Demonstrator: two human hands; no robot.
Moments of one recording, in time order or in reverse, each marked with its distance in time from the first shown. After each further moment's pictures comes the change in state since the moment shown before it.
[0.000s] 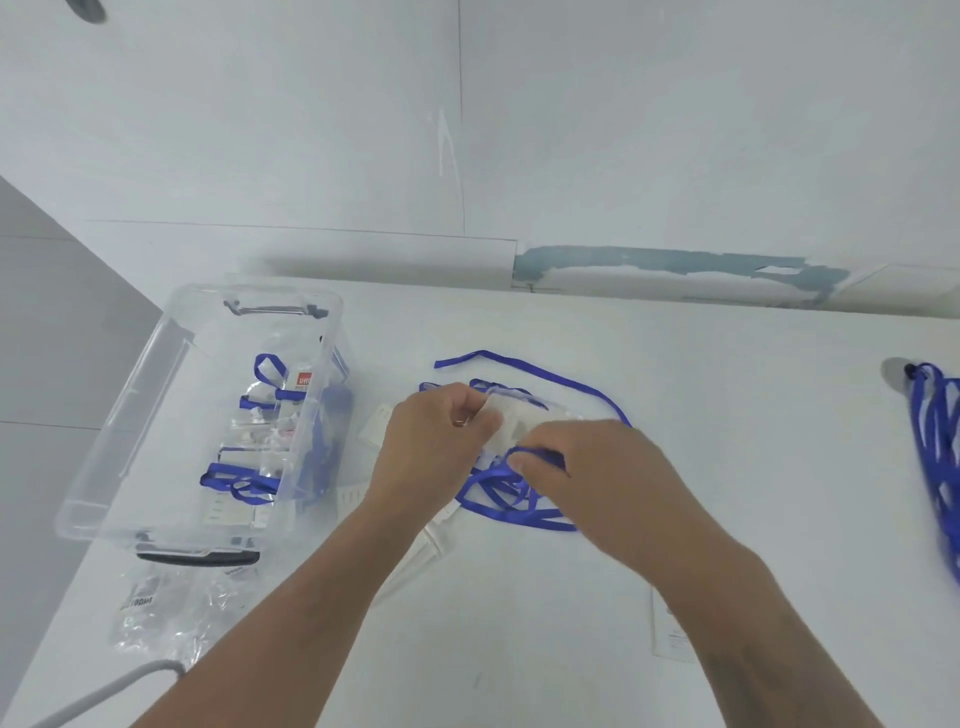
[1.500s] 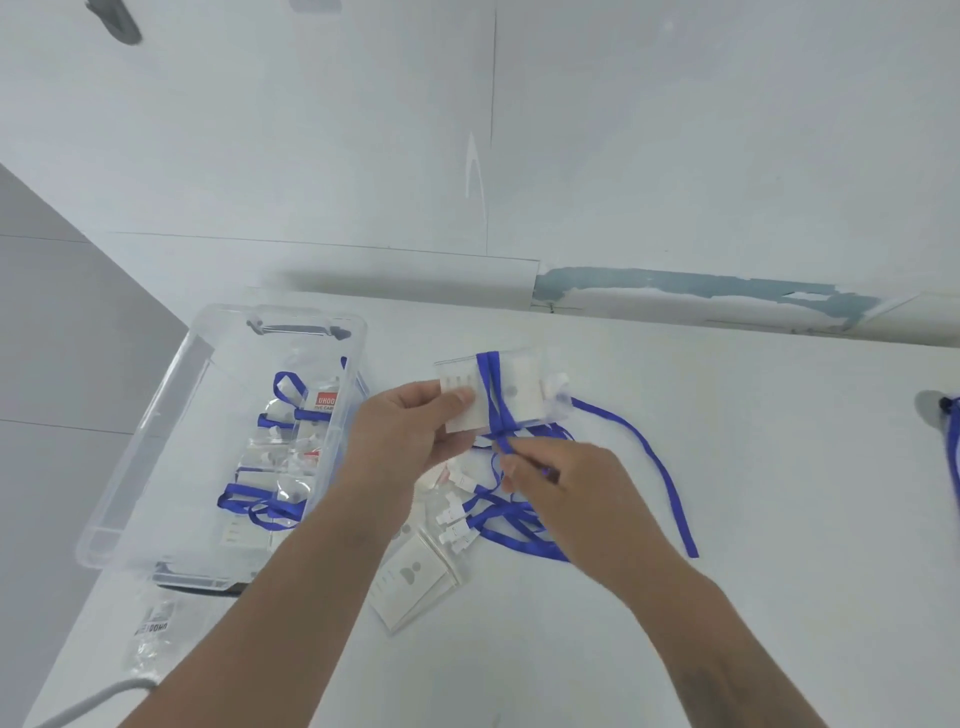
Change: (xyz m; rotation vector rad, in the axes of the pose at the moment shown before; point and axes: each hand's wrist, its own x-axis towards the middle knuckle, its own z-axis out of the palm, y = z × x) left_hand 0.020 0.013 -0.046 -0.713 0.037 -0.331; right_hand 0.030 -0.016 0.025 0.422 0.015 0.057
